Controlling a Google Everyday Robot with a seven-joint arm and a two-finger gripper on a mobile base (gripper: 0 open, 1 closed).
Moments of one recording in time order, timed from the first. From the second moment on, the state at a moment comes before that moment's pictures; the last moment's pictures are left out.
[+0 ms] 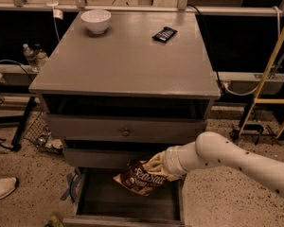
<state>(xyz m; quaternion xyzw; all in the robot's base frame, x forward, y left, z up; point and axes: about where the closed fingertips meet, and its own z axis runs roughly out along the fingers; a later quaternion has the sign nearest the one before) 0.499 -0.037 0.539 -0.70 0.60 0.19 0.34</state>
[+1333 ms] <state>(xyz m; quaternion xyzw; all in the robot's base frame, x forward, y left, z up) 0.493 -0.030 0.654 -0.76 0.56 0.05 0.33</state>
